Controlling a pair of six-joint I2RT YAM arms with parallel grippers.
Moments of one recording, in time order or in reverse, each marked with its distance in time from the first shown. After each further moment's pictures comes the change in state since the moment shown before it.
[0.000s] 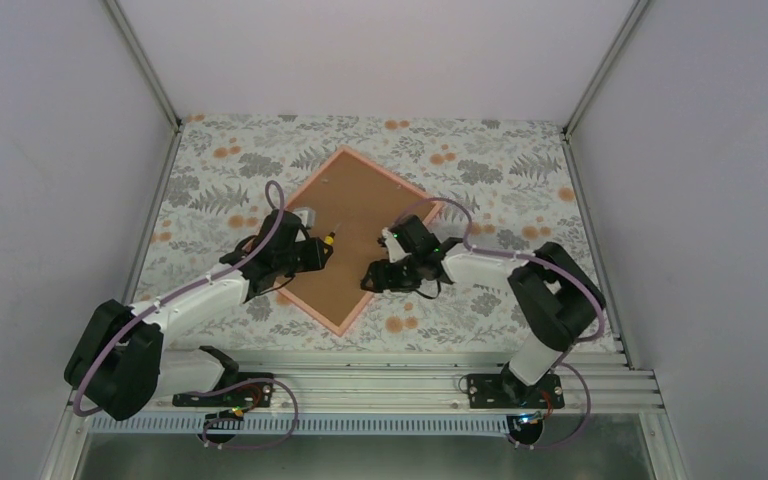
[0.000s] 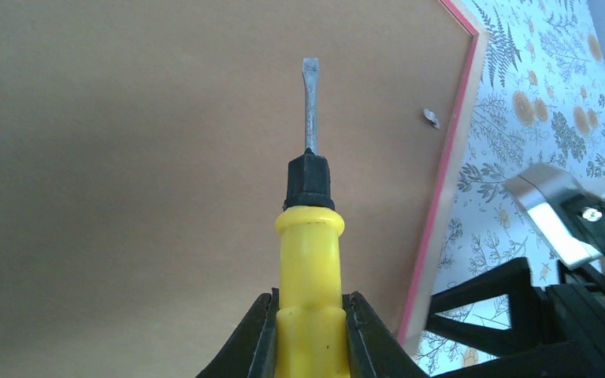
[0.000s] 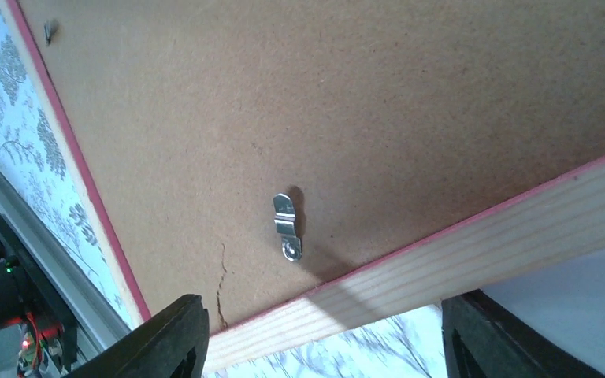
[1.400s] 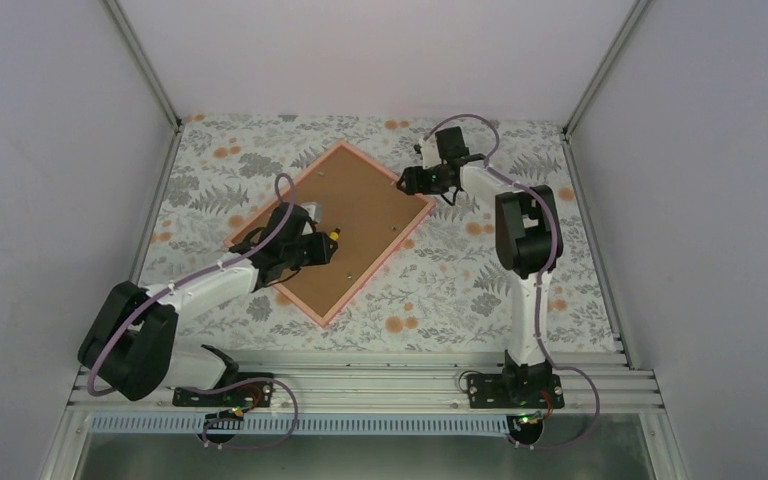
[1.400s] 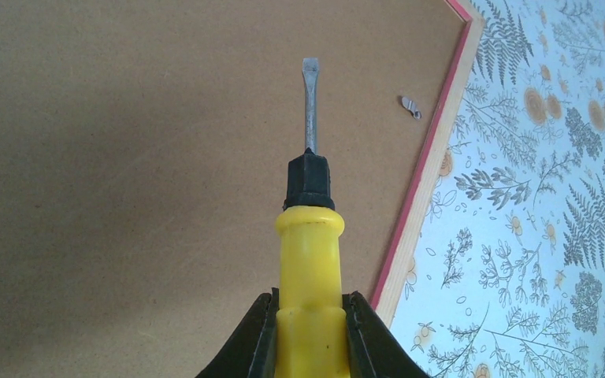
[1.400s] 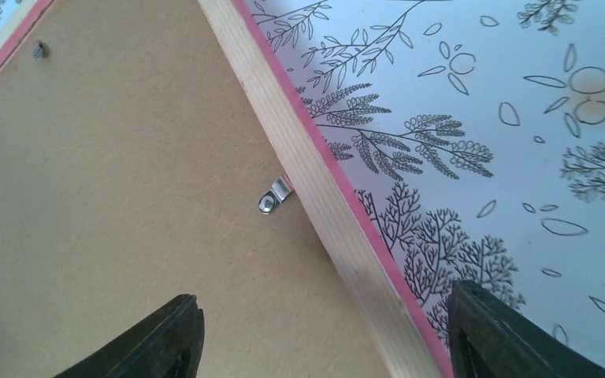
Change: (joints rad) left arm 0.001 0.098 0.063 0.015 0.006 0.035; right arm -0.444 0.551 0.815 -0.184 0.033 -0.438
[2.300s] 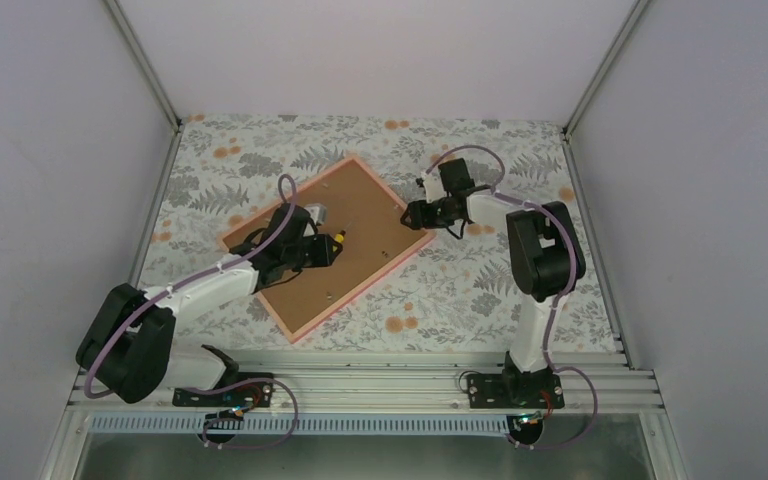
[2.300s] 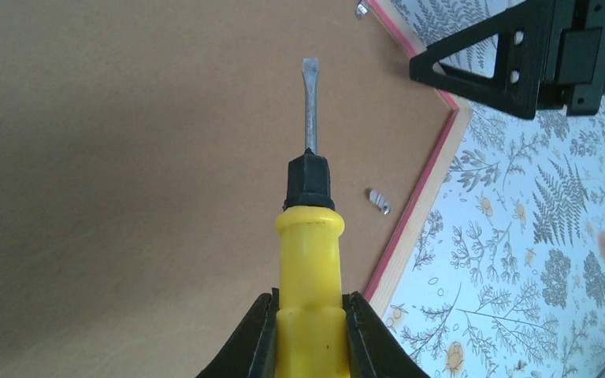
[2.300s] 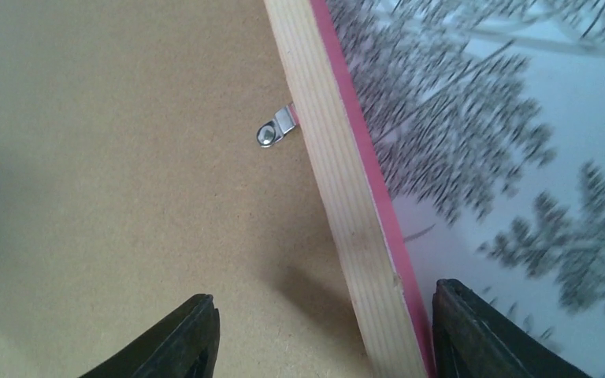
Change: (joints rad) left arm -0.018 -0.009 0.000 0.000 0.042 0.002; right arm 0.035 -0.203 -0.383 0.093 -0.032 0.002
